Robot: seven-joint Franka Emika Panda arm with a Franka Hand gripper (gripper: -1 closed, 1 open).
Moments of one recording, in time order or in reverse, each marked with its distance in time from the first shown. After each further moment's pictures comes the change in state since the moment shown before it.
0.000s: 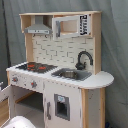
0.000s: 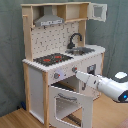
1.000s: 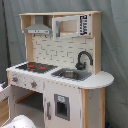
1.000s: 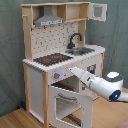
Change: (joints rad) arm -0.125 -0.001 0.016 0.100 -0.001 0.014 0.287
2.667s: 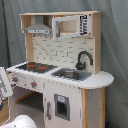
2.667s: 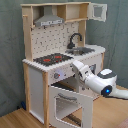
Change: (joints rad) arm -0.099 0.001 0.019 -0.075 0.000 0.079 0.507
